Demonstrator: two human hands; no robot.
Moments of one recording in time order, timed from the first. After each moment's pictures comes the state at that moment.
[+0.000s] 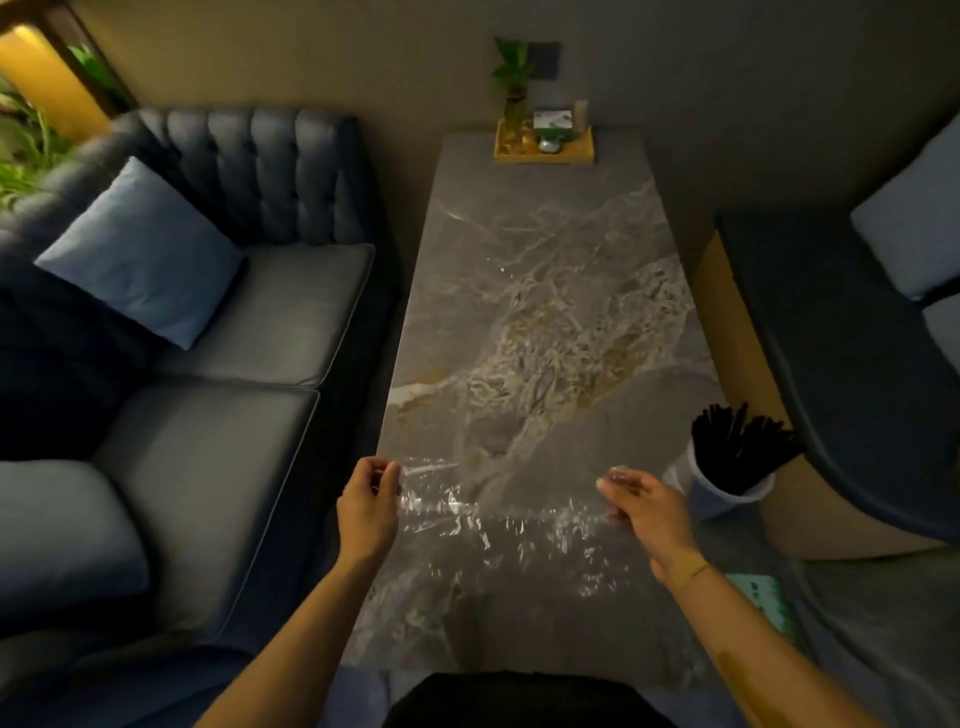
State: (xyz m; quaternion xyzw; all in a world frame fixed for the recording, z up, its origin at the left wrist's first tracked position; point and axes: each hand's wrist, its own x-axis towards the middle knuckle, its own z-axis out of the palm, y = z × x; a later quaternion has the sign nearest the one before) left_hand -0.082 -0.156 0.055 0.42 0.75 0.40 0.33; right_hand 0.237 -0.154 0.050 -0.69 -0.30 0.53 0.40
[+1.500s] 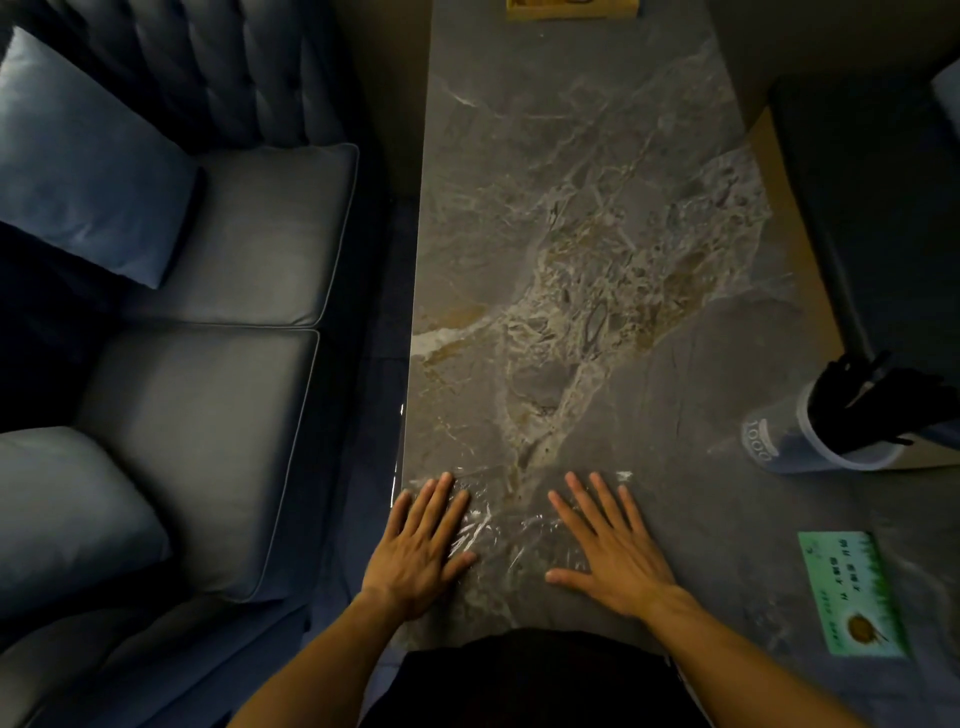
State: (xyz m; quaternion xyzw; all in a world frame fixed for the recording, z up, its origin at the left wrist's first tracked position) left_hand -0.155 -0.195 -0.068 0.80 0.55 -0.14 0.16; right_hand 0.142 -0.197 -0.052 -0.55 -0.79 0.21 -0.16
